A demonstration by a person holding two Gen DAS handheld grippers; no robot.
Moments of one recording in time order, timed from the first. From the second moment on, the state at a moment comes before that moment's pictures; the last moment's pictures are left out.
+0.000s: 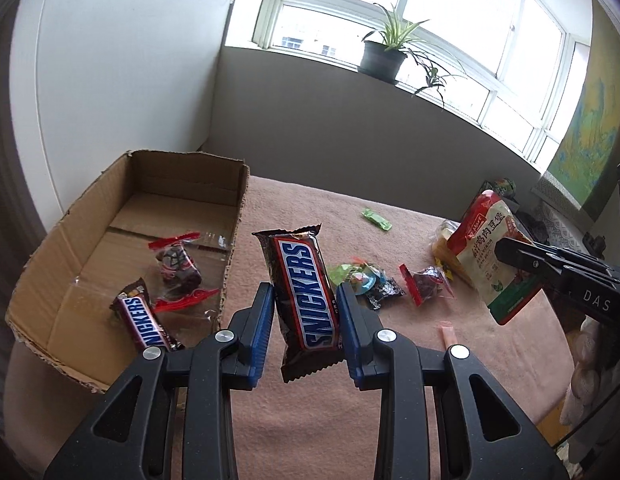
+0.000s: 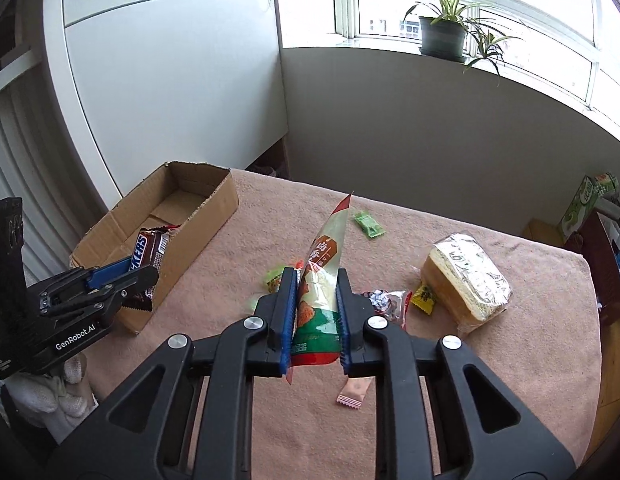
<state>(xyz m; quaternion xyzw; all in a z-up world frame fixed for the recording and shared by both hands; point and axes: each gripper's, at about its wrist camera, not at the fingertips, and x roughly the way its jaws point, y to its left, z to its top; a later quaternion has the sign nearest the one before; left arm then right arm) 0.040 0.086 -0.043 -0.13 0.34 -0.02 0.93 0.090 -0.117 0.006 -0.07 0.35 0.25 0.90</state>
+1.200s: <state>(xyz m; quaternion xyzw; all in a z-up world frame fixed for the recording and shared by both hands) 0.026 0.218 -0.058 -0.20 0.32 0.10 0.92 0.137 0.122 -0.014 -0.13 0.35 0.36 0.85</state>
